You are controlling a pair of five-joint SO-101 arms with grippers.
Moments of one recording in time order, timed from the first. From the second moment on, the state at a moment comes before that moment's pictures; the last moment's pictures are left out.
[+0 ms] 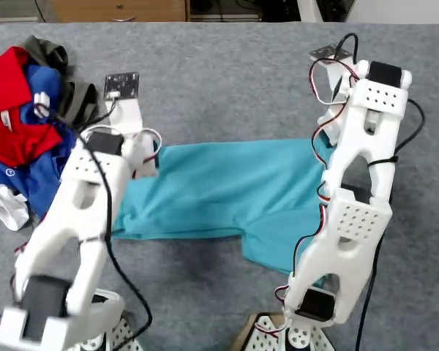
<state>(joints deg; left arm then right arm) 6.1 -10.6 26.3 57.4 6.8 13.6 41.6 -46.3 99.6 32.2</state>
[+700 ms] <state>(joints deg) -1.1 25.5 0.3 56.0 8.4 18.7 39.3 -17.4 75.6 33.8</state>
